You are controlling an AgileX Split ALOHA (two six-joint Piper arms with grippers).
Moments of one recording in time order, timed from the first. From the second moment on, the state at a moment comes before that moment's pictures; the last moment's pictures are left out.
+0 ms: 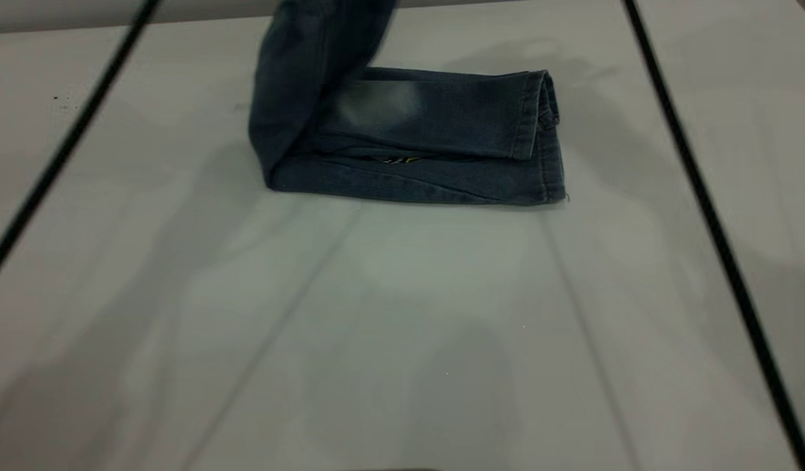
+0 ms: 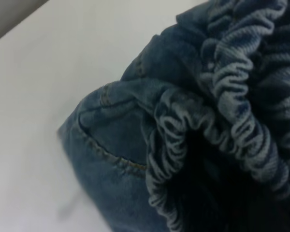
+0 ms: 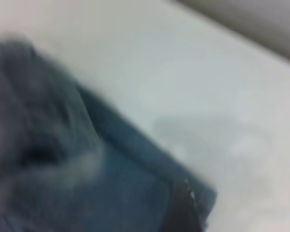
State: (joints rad) left arm -0.39 2.09 -1.83 -0.29 0.75 0.44; right arm 0.31 2.47 -2.64 0.06 1.25 -0.09
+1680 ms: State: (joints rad) left arm -0.58 2.42 -1.83 0.09 0.64 0.70; right arm 0.28 2.39 -2.71 0.01 1.27 -0.06
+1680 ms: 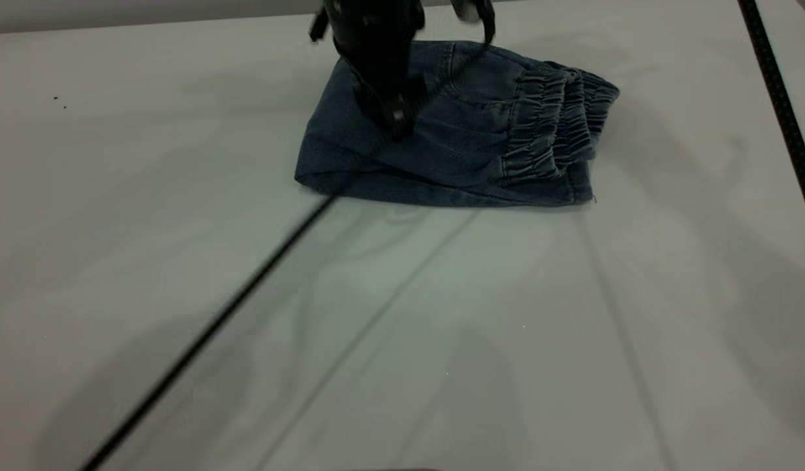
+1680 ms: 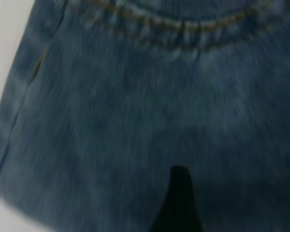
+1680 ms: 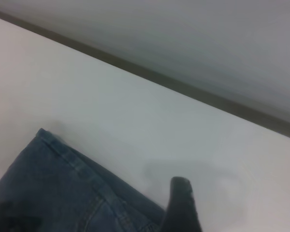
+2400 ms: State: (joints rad) left arm -0.58 2.46 -1.84 0.05 0.74 -0.03; right arm 0.28 2.39 -2.71 0.01 1.27 -0.06
